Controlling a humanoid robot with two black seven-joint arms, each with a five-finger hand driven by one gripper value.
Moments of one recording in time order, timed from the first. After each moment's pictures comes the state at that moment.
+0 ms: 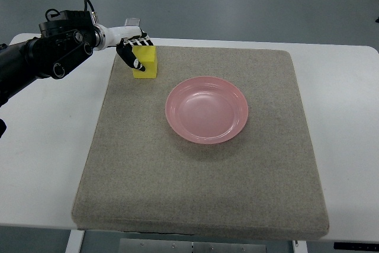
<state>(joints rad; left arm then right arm) -1.26 0.23 -0.04 -0.44 1.06 -0.29 -0.09 0.02 0.00 -0.10 0.15 -0.06 -0.08 0.00</state>
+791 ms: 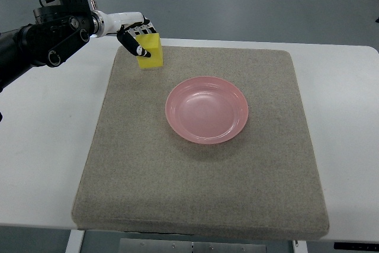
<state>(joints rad) -1.33 0.25 -0.04 -0.44 1.05 -0.33 -0.14 0.02 0.00 -0.10 0.15 -0.06 -0.08 0.00</state>
